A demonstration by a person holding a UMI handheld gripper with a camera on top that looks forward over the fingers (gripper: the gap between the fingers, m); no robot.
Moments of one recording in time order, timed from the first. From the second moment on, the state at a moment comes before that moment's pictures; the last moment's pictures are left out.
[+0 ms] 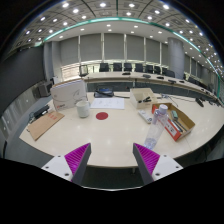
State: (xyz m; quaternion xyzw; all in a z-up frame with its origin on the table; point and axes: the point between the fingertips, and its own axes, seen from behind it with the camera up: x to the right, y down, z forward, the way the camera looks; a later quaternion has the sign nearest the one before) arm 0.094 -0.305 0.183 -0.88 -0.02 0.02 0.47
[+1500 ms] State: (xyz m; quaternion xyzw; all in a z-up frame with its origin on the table) arm 0.239 -0.060 0.178 -0.81 -0.06 -0.16 0.57
